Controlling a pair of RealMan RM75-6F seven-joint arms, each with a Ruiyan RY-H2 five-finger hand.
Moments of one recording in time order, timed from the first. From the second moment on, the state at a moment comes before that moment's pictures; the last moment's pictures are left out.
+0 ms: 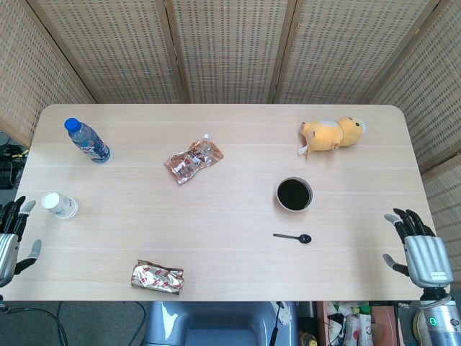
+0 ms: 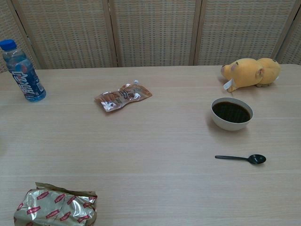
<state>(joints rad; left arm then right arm) -0.07 -1.13 -0.04 -1.61 1.49 1.51 0.12 0.10 -1.16 0.07 -1.60 -1.48 1.46 -0.13</state>
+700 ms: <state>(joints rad) -0.07 -1.14 -0.04 -1.60 1.50 1.51 0.11 0.11 -1.15 0.07 -1.61 -1.50 1.45 -0.10</state>
